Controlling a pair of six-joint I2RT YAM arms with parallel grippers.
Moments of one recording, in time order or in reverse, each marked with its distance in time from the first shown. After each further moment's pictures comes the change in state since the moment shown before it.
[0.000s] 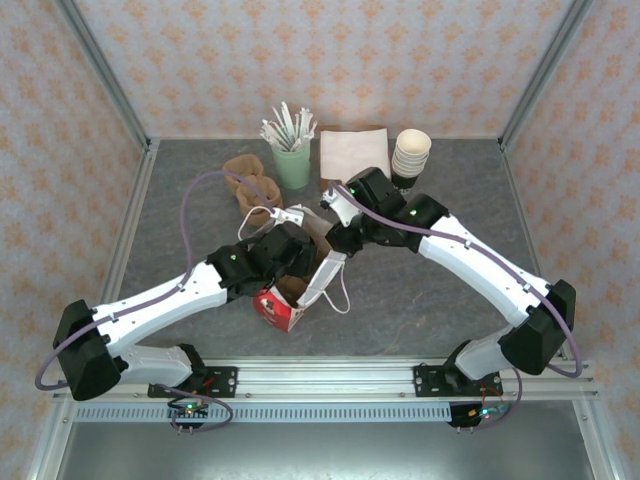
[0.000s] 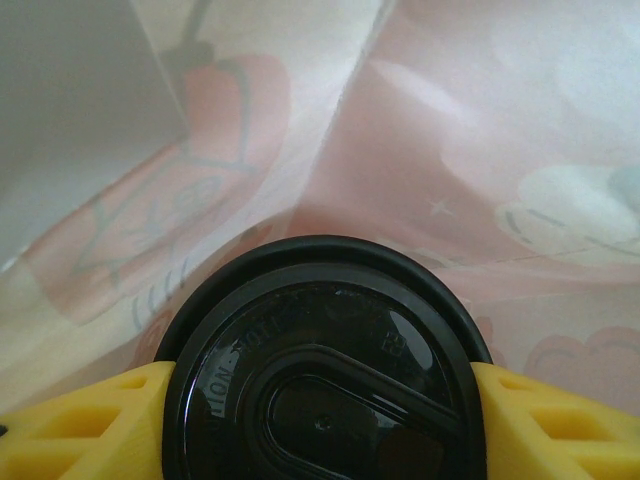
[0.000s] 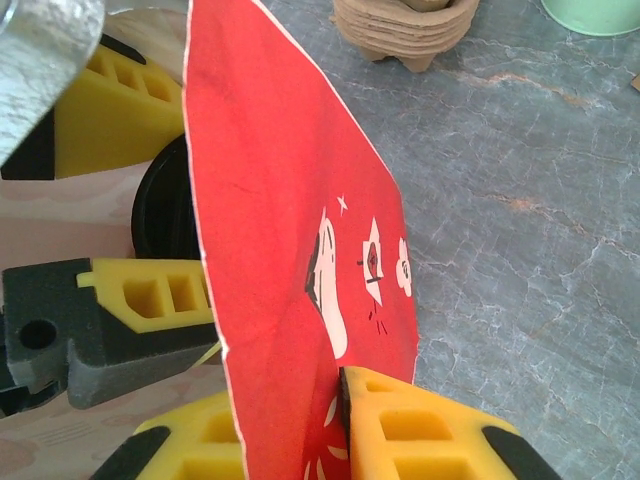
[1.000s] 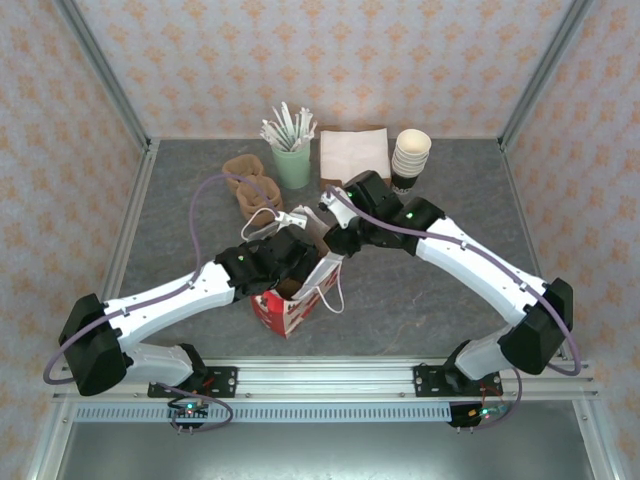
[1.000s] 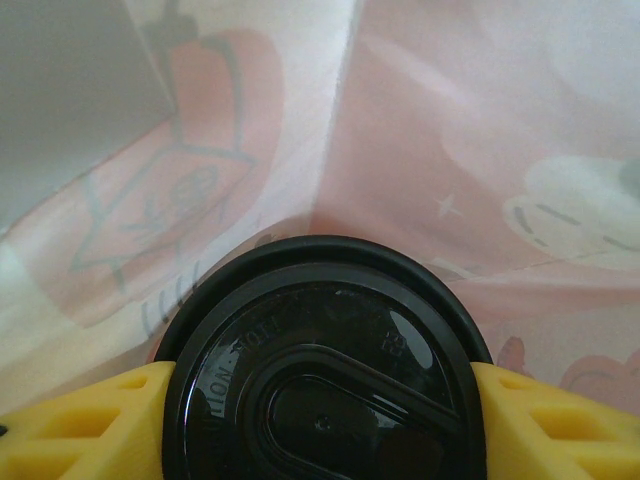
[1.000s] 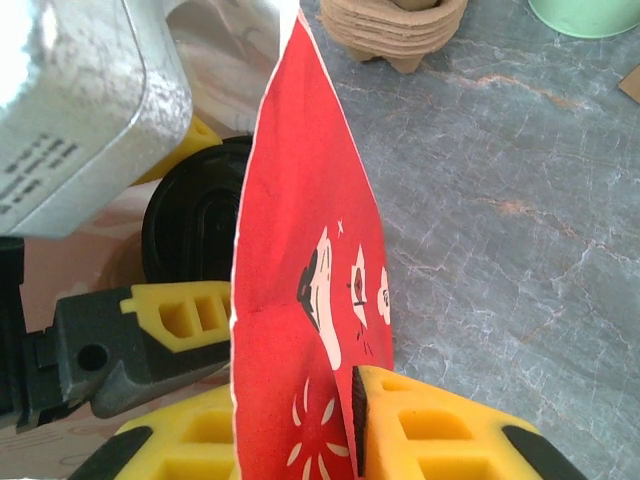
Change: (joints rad) left arm 0.000 0.042 -0.029 0.033 0.005 0.008; right arm 0.009 0.007 -0.031 0.049 0.030 0.004
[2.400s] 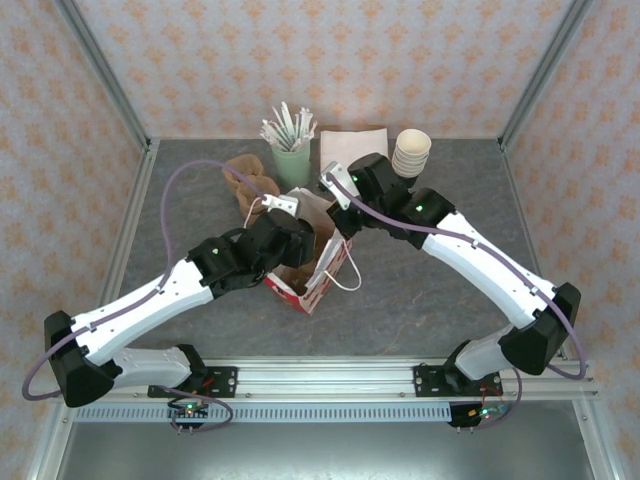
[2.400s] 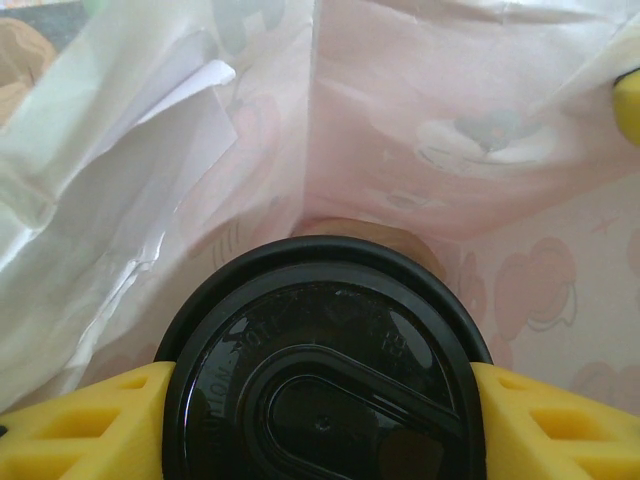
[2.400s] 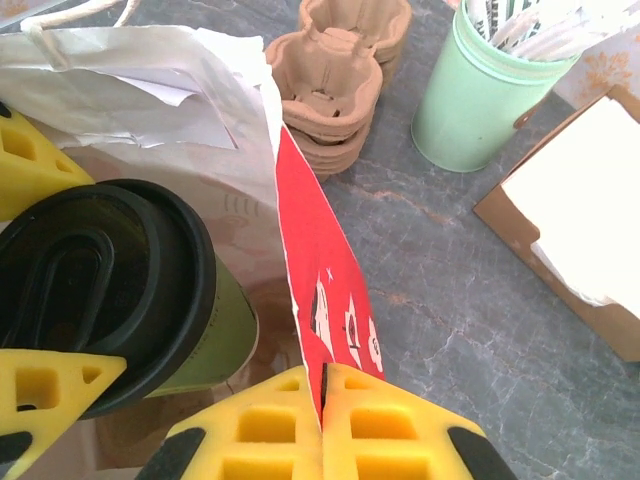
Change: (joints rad) left arm 0.008 -0.093 0.167 -0.132 -0.002 0.026; right arm 0.000 -0.009 0.124 0.039 0.150 -0.126
